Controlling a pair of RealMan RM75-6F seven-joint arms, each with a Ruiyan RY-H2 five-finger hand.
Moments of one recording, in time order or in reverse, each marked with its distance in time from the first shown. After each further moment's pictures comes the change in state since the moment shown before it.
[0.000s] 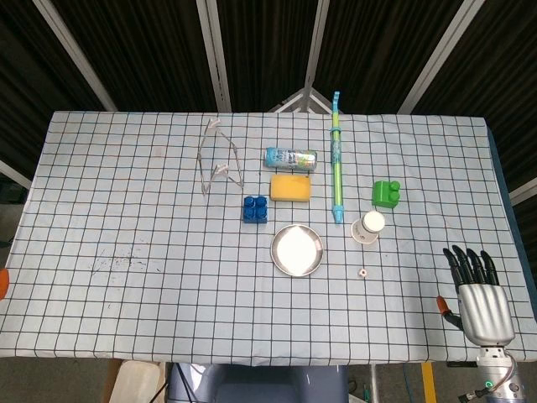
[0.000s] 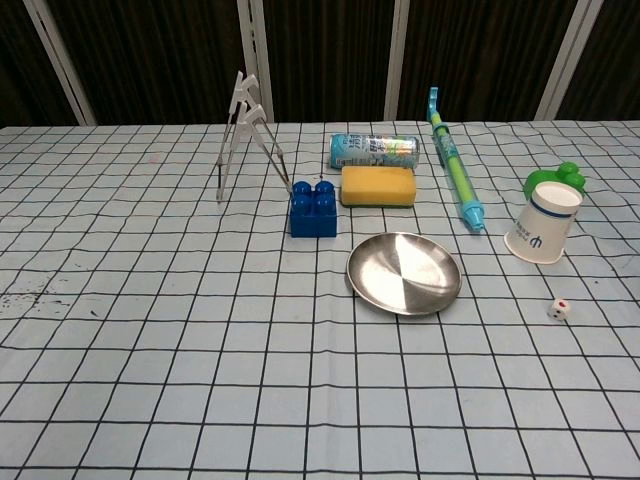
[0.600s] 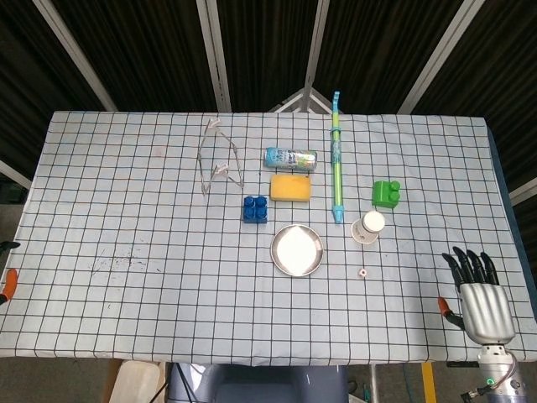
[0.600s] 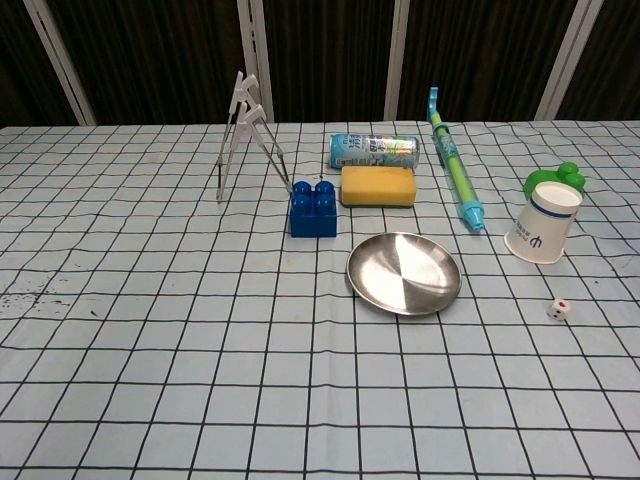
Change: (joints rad) left arm -0.010 -0.012 0.007 -0.009 0.009 -0.013 0.033; right arm 0.009 0.002 0.006 0.009 0.031 -0.048 0.039
